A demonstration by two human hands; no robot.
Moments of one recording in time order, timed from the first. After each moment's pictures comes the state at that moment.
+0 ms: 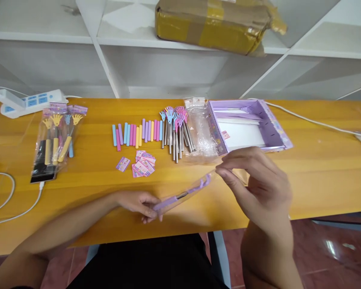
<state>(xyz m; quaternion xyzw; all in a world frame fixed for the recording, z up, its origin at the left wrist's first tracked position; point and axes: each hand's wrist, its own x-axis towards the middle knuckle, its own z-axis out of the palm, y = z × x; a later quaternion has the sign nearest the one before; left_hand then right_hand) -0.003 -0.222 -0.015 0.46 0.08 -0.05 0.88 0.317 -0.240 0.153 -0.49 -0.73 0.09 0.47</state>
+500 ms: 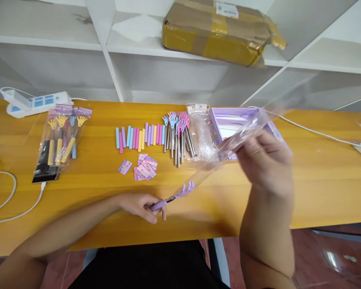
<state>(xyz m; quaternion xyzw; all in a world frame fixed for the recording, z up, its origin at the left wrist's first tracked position) -0.005 -0.217 -0.002 0.55 0.11 -0.01 0.83 0.333 -0.166 0.141 -0.46 -0.56 0.32 0.61</state>
